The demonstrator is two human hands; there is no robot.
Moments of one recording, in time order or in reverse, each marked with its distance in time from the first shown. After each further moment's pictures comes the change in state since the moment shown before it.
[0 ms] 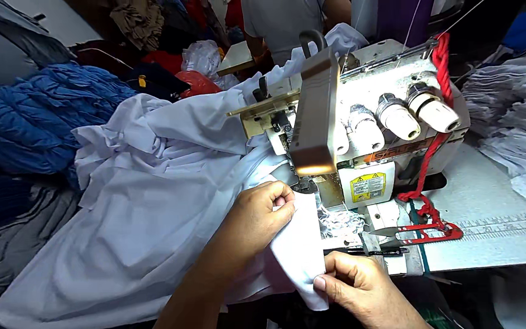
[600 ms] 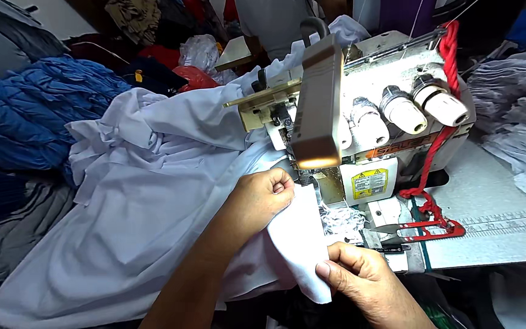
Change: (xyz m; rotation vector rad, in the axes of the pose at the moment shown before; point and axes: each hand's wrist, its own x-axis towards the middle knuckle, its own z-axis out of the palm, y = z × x) left_hand 0.019 0.007 -0.006 -0.019 -0.103 -0.165; right_hand 0.004 -0.004 0.004 0.159 0.080 0.017
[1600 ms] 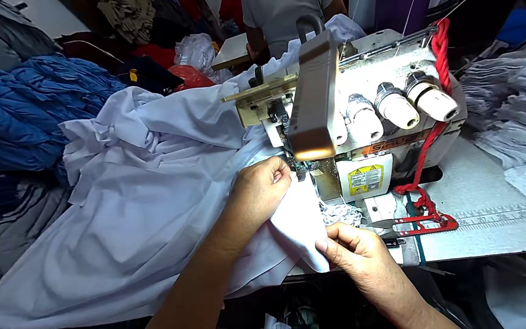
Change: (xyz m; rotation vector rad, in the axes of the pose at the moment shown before) left_hand 0.009 -0.003 0.014 0.108 0.175 0.090; right_hand 0.015 0.006 -0.004 -0.148 0.124 -0.050
